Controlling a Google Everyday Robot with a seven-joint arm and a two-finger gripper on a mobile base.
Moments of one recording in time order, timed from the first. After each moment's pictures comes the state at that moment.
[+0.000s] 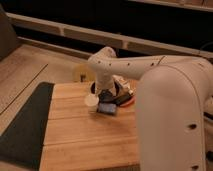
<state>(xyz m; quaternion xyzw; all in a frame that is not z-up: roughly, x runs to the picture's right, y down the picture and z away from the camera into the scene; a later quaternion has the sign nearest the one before) -0.002 0.035 0.820 -0.22 0.22 0.63 0.71</state>
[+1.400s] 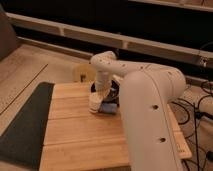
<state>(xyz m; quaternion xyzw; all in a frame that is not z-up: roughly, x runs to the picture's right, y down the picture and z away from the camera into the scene) -0.018 0.049 0.880 -0.32 0.21 0.57 0.72</state>
